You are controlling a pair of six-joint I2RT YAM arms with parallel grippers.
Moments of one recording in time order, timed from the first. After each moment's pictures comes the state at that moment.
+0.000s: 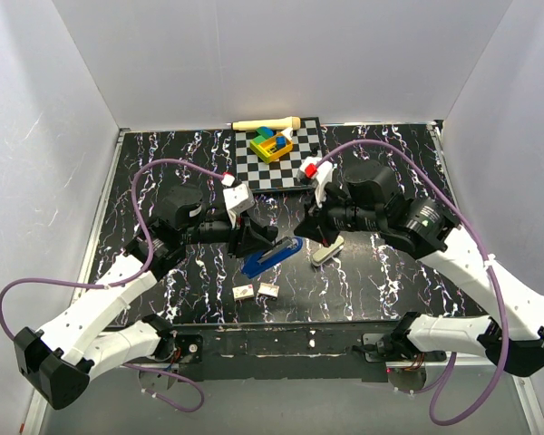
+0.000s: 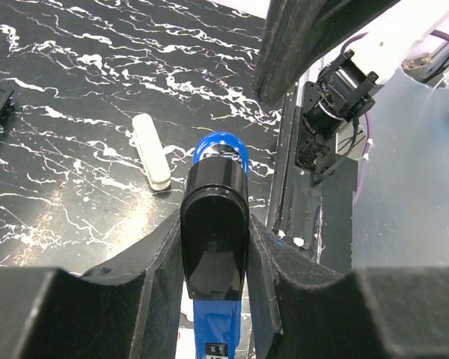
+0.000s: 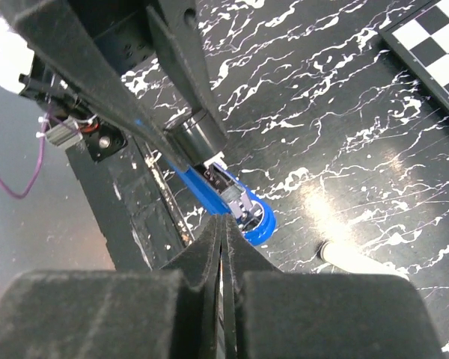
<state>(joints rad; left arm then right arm) -0.65 0.98 0.92 -0.24 0.74 0.01 0.91 1.13 1.41 -0.82 -0.31 0.04</state>
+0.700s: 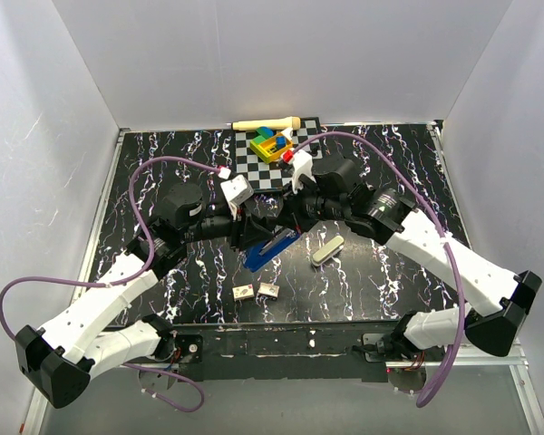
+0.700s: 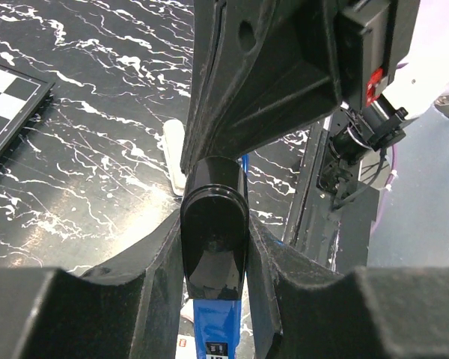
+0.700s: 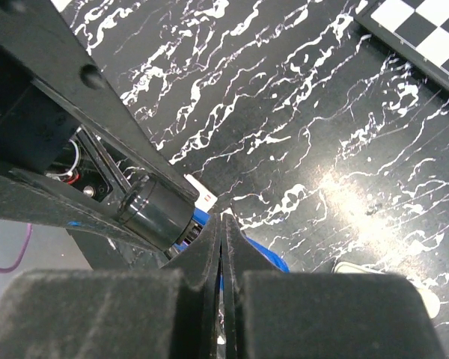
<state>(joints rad) -0.65 0.99 0.92 -0.20 0.62 -0.06 0.91 1.30 1.41 -0.66 -0.19 0.21</state>
